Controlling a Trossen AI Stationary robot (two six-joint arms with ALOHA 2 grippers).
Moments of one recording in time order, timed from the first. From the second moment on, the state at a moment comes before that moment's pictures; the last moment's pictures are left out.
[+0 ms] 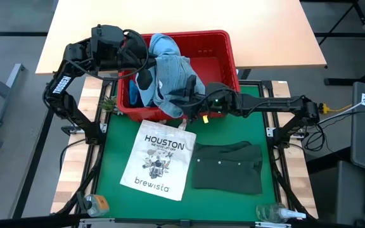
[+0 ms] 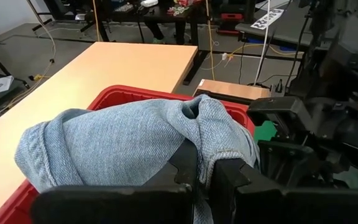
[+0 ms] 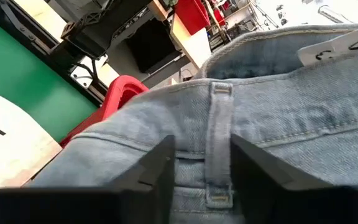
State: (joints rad) left arm 0.30 1.57 2.34 -1.17 -0.17 0.05; right arm -0.07 1.62 1.48 -0.01 0.17 -0.95
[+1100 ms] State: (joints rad) left arm 0.30 1.57 2.34 -1.36 -0.17 0.06; right arm -0.07 1.46 1.95 -0.61 0.34 -1.01
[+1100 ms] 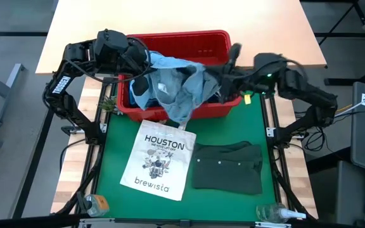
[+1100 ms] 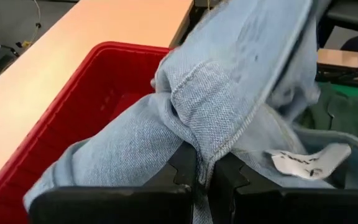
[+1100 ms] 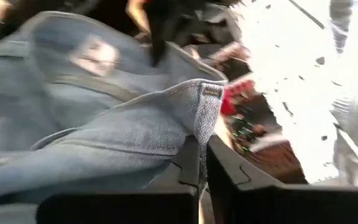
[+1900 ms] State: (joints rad) left arm 0.29 1.57 2.34 -1.35 -0.09 0.06; right arm -0.07 1.40 1.99 -0.81 0.13 -0.92
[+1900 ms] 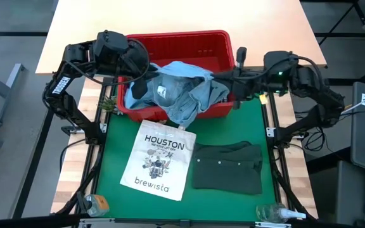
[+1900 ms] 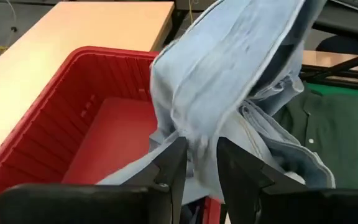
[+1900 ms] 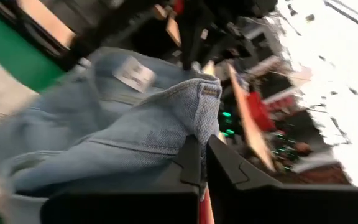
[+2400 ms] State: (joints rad) left arm 0.29 1.57 2.34 -1.36 -0.09 0.06; right arm -0.07 1.18 1.99 -1.04 -0.33 -0.62
